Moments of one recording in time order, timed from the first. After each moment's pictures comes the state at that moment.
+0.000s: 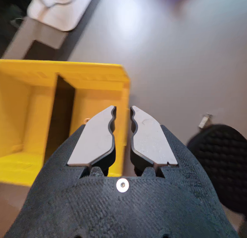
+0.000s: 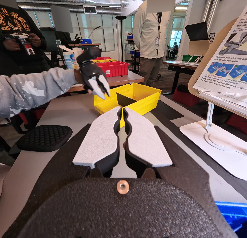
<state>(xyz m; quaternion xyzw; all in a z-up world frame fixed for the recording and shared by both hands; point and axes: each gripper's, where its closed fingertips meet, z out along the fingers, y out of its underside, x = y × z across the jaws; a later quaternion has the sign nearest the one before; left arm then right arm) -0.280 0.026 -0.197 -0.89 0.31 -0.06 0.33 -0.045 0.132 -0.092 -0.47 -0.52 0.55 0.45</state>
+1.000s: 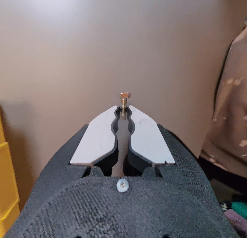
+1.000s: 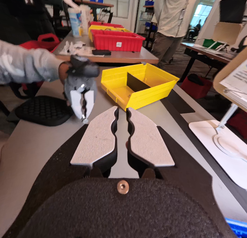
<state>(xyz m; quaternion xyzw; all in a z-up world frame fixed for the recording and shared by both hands) -0.144 -0.038 -0.286 -0.90 0.34 -0.20 0.18 -0.063 0.092 -0.122 -0.45 -0.63 0.48 0.42</state>
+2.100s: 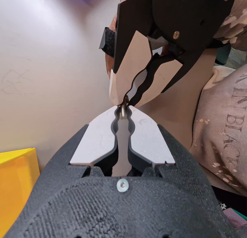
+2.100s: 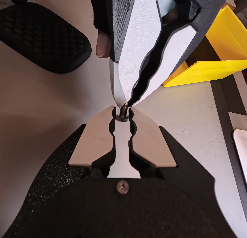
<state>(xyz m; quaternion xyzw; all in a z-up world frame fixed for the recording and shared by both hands) -0.090 0.025 -0.231 -0.89 0.35 -0.21 0.19 -0.098 0.019 -0.243 -0.38 -0.81 0.32 0.32</state>
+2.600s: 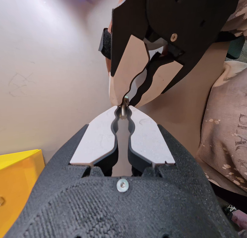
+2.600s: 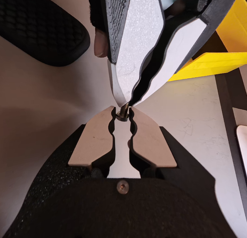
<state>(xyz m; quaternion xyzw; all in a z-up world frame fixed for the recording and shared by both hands) -0.090 0.028 -0.236 -0.89 0.36 -0.18 0.19 -0.097 0.022 -0.252 -0.39 -0.81 0.30 0.31</state>
